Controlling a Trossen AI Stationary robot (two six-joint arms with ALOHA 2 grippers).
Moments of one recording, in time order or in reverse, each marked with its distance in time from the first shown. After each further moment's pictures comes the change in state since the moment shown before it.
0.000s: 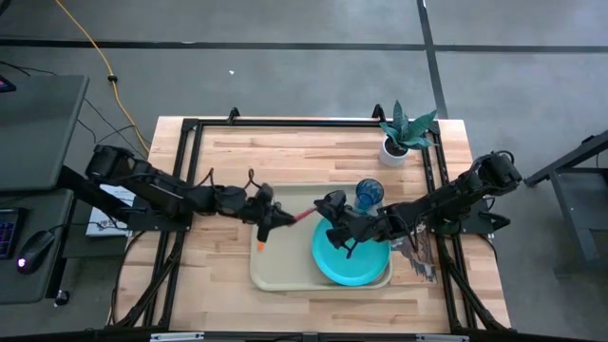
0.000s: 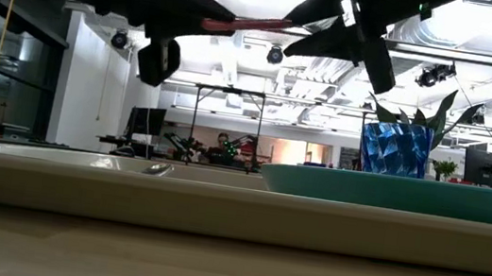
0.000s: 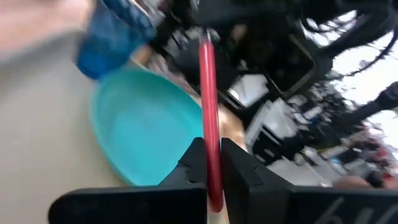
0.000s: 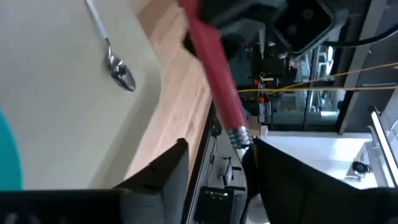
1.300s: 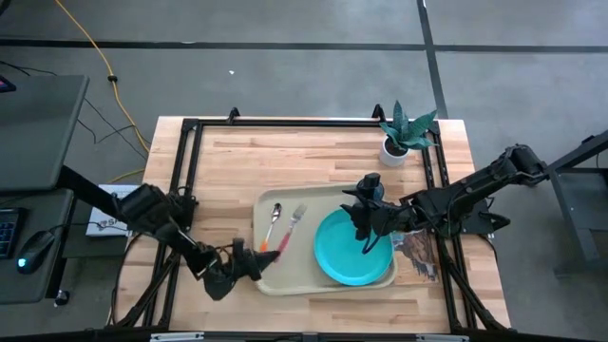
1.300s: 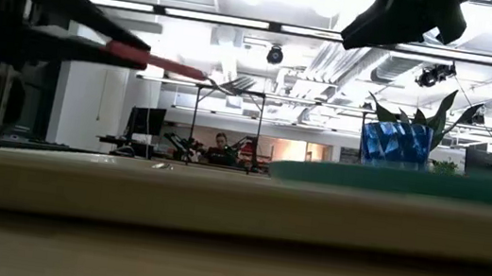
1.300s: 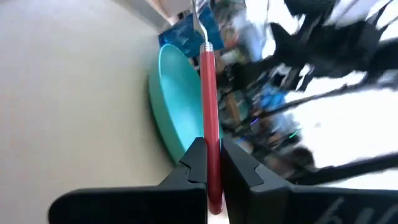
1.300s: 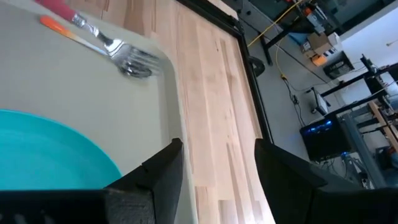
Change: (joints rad) left arm -0.670 0.528 0.085 0.228 -1.170 -0.776; right arm 0.019 -0.279 -0.001 -0.522 0.001 0.872
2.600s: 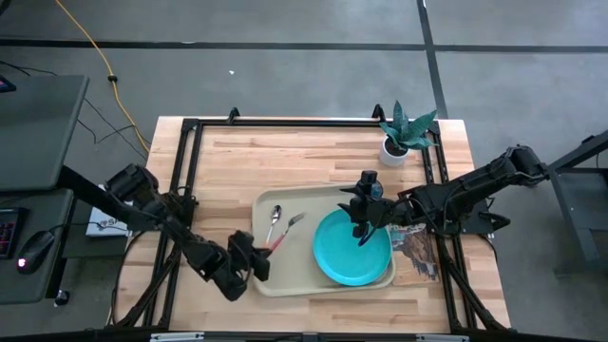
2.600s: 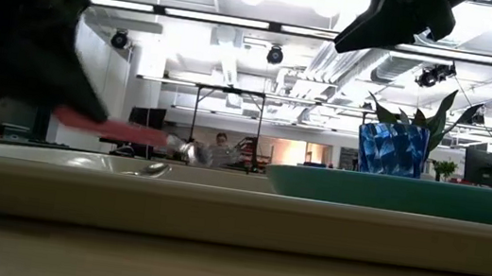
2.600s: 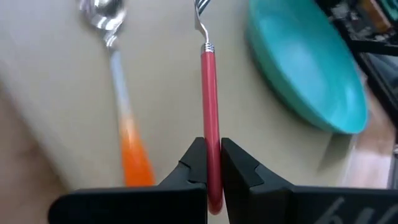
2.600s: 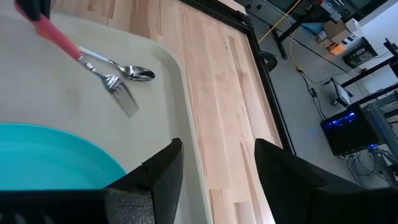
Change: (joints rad) left arm 0.084 -0.225 0.168 -1.070 0.355 -0.166; right arm -0.060 0.001 0.000 0.015 -0.097 0.048
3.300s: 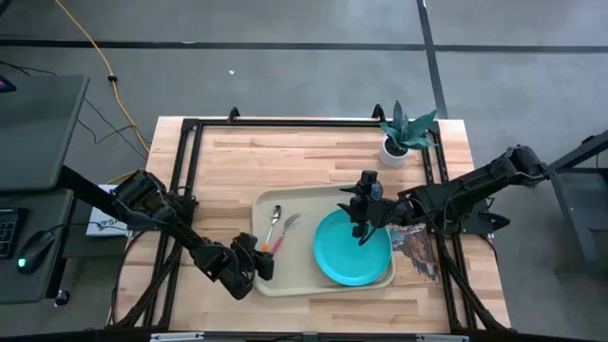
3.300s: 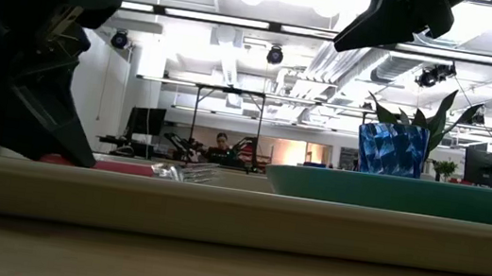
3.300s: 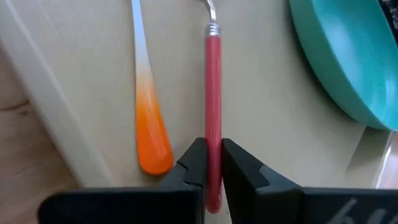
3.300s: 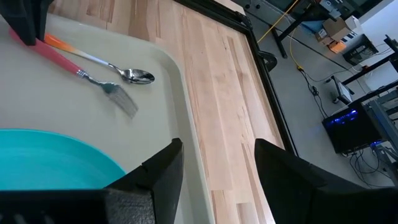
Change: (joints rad) left arm 0.024 0.092 -0.001 0.055 0.109 -0.111; right arm 0.000 0.000 0.000 0.006 0.000 0.019
